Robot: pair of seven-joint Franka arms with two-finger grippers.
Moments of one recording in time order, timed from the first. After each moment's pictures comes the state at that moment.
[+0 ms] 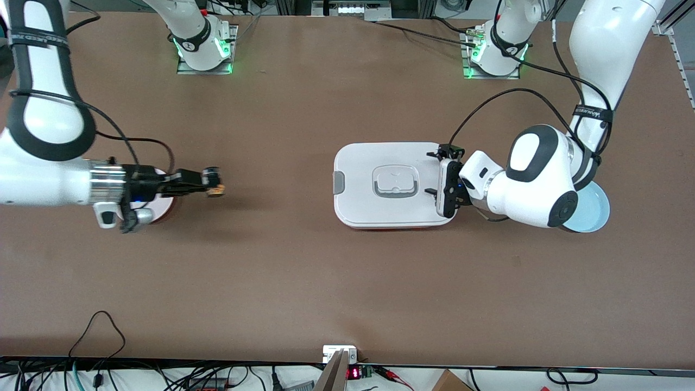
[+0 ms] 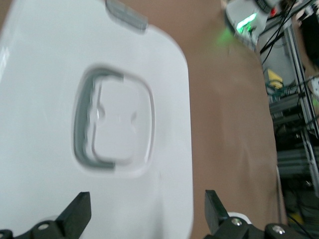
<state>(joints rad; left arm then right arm) 0.11 0.58 -0.48 -1.50 -0.33 1.61 1.07 -0.04 0.40 0.03 -1.58 0.57 1.67 -0.34</state>
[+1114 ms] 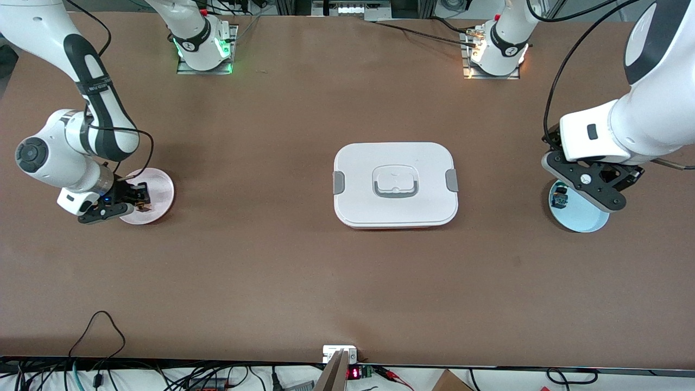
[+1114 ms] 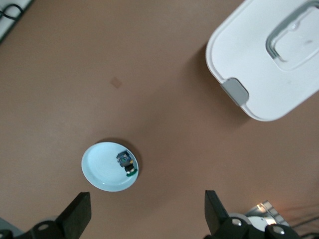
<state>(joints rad) 0.10 0.47 -0.48 -1.00 0.32 1.26 0.43 -0.18 0.42 0.02 -2.09 0.01 2.49 -0.45</state>
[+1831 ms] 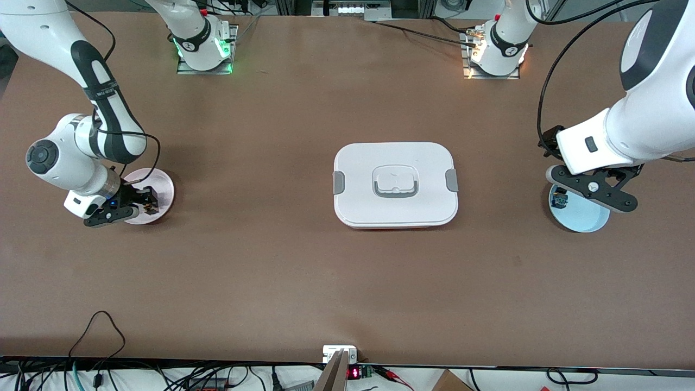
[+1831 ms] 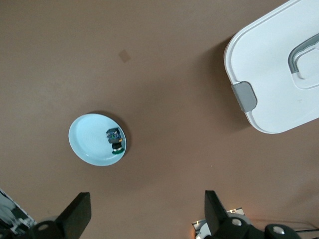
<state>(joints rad) 0.10 0.47 -0.47 -1.00 0.33 1.16 0.17 -0.16 0.41 0.04 -2.06 0.01 2.51 -0.42</state>
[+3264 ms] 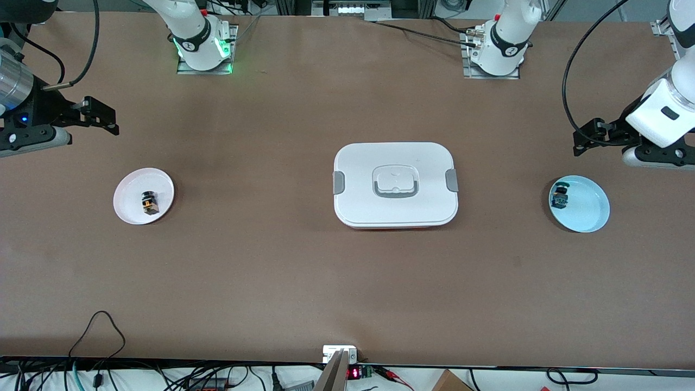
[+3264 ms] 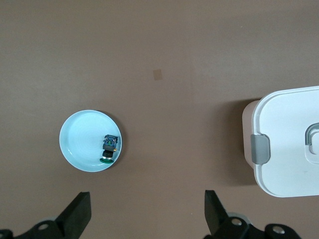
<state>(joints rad) -0.06 0.04 0.01 -1.63 0.02 1.66 0.01 0.03 0.03 0.02 -1.60 0.01 1.53 -0.16</state>
